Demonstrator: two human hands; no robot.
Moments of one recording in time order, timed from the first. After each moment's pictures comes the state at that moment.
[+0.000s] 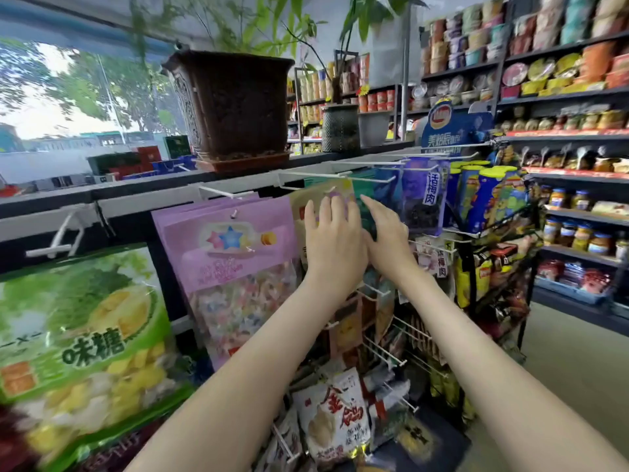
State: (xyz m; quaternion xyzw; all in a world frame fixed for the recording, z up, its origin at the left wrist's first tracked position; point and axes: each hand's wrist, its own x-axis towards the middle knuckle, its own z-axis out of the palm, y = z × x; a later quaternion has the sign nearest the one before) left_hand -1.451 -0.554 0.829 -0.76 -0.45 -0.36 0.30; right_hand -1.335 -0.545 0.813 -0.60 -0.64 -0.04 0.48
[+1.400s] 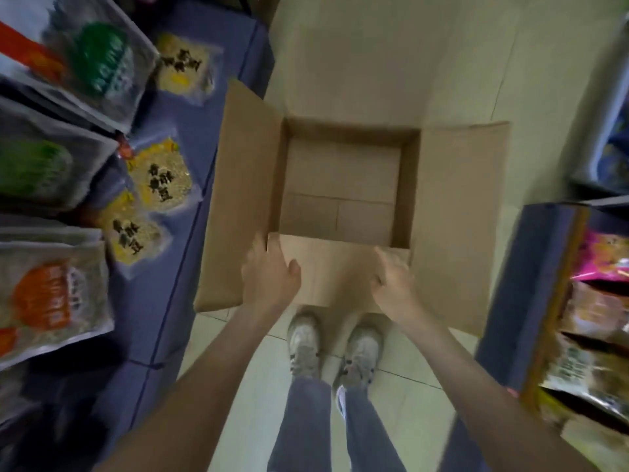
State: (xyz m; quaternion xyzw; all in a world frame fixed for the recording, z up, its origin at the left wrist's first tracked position) left_hand -1.256 -0.753 0.055 -0.83 -0.46 0.22 -0.23; right_hand -1.147 -0.918 0.035 -0.88 -0.18 0.41 0.16
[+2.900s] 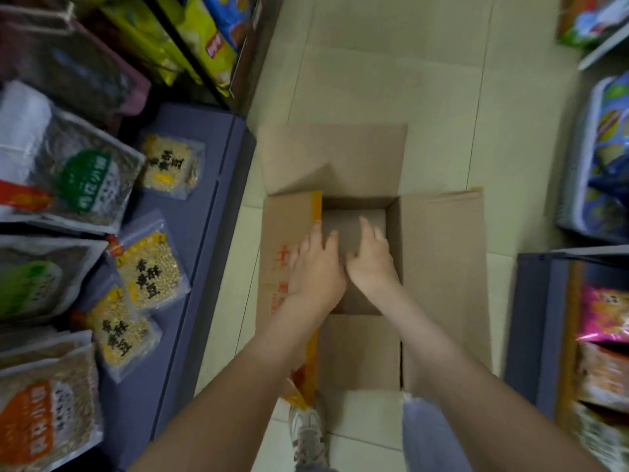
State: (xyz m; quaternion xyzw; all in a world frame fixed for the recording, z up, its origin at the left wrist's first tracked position) left_hand -1.076 -0.729 0.067 -0.90 -0.28 0.21 -0.24; right_hand -1.007 -0.801 0.039 -0.89 -0.11 0.36 0.26
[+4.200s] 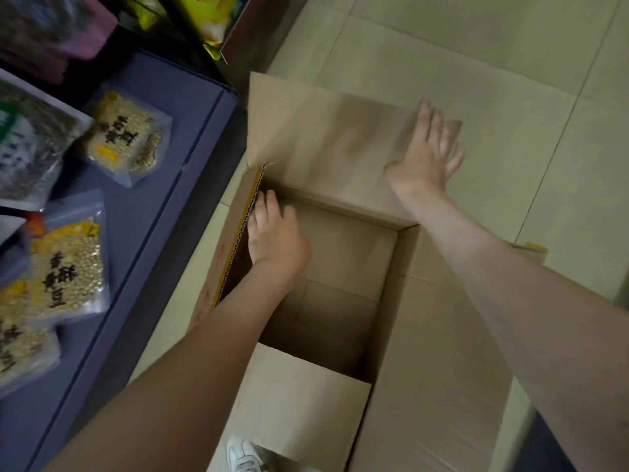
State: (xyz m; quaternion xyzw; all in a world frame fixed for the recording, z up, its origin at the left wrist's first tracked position) left_hand -0.956 -0.654 -0.097 -0.86 -0.44 0.23 -0.07; right_hand -0.760 -0.710 -0.100 -0.95 -0.21 0.19 0.14
